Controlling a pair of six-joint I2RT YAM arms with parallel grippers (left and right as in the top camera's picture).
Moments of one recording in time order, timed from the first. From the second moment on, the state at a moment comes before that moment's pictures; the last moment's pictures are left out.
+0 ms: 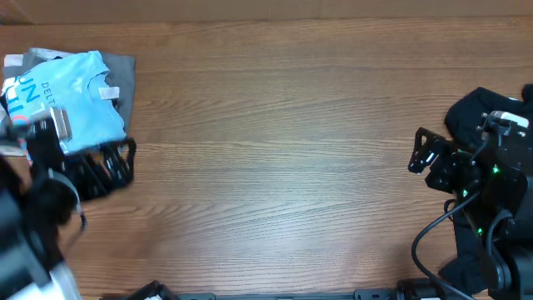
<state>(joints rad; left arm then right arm) 0.55 0.97 1.41 -1.25 0.60 0.03 0.04 0.82 1.23 -0.99 0.06 0.36</state>
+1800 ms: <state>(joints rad) 0.55 0.64 1.41 -1.34 0.42 0.06 0.04 0.81 1.23 -0.96 0.07 0.36</state>
